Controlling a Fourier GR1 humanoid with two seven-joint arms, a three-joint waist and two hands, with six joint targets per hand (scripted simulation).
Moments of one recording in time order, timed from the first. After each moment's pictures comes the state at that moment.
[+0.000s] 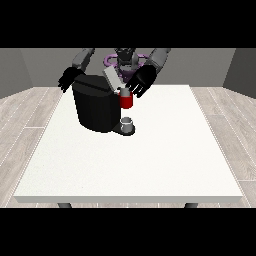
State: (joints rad) left arm -1.18 0.43 0.11 -0.61 -0.65 -0.13 -0.12; right arm -0.32 -0.04 -0.05 -1.38 -0.03 -0.16 -0.07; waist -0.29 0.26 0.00
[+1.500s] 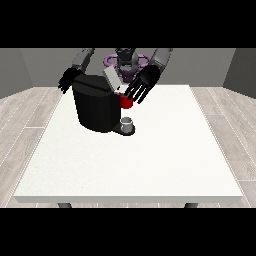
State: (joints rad) left arm -1.17 0.45 0.07 -0.60 -0.73 -0.18 -0.17; right arm -0.31 -0.04 -0.06 -1.38 -0.03 -0.17 -0.07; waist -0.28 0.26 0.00
